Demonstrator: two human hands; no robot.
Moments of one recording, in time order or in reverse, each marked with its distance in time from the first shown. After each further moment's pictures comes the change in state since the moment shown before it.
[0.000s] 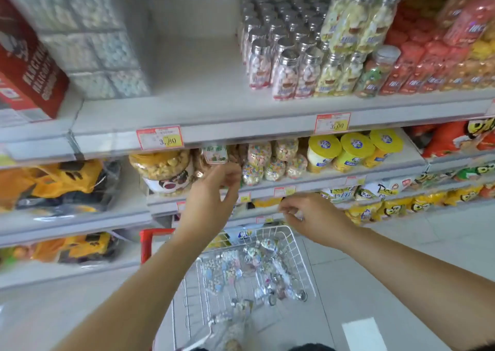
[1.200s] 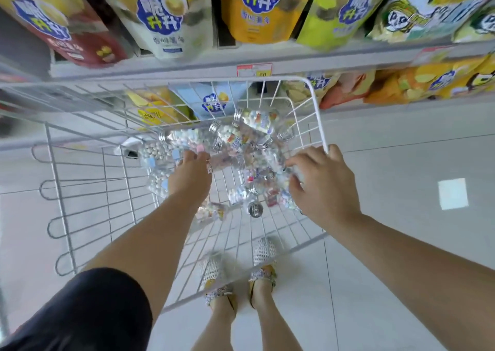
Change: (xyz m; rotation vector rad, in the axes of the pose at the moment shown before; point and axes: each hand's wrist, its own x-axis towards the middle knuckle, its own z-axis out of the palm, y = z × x) left_hand -0.146 -0.365 0.309 0.646 -0.596 -0.610; right_hand -0.056 0.197 0.310 -0.297 0.085 0.158
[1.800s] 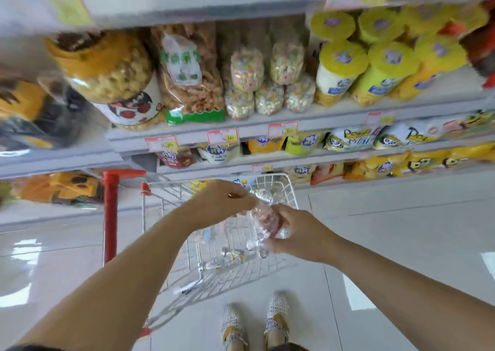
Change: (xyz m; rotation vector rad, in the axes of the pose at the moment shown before) left_hand -0.182 0.076 -0.286 -0.506 -0.201 0.322; right_hand -0.009 -0.074 -0.212 0.719 -0.533 0.068
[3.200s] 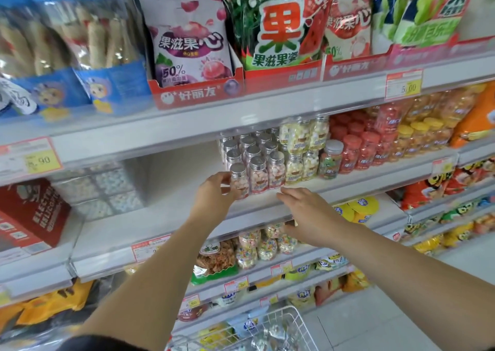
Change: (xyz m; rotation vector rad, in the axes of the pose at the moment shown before) left_hand 0.014 0.208 -0.224 0.060 0.578 0.416; right_hand -0.010 -0.227 -0.217 -0.878 0.520 -0.059
